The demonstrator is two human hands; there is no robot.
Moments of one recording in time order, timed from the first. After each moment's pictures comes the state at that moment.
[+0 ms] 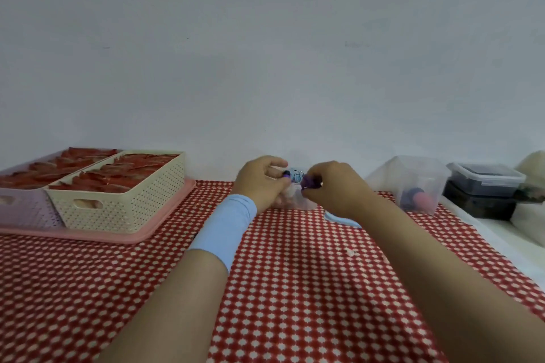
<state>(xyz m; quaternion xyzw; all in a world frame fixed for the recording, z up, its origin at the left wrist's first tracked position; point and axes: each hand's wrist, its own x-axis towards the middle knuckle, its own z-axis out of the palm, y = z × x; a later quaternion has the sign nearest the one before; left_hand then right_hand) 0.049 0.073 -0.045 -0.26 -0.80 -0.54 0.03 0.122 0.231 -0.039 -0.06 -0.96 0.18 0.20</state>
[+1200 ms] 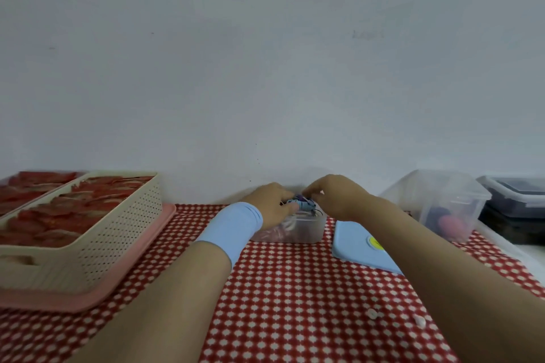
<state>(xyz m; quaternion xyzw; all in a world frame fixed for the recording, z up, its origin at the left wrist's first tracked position) -0.057 0.135 -0.059 -0.39 -0.90 -0.16 -0.04 0.014 0.301 -0.052 -0.09 -0.98 0.14 0.07</state>
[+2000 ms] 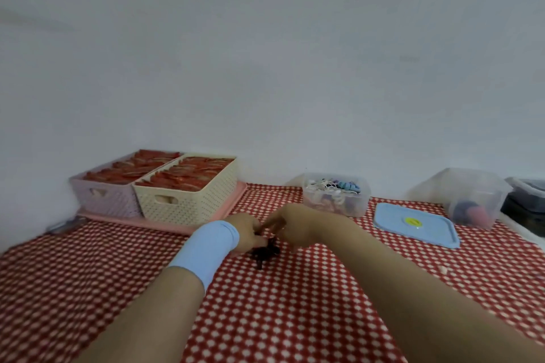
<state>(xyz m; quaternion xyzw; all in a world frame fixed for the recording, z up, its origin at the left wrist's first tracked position) 0.034 -0.069 -0.069 -0.23 -0.96 -0.11 -0.14 0.078 0.089 -0.056 0.10 -0.97 0.19 -0.09</state>
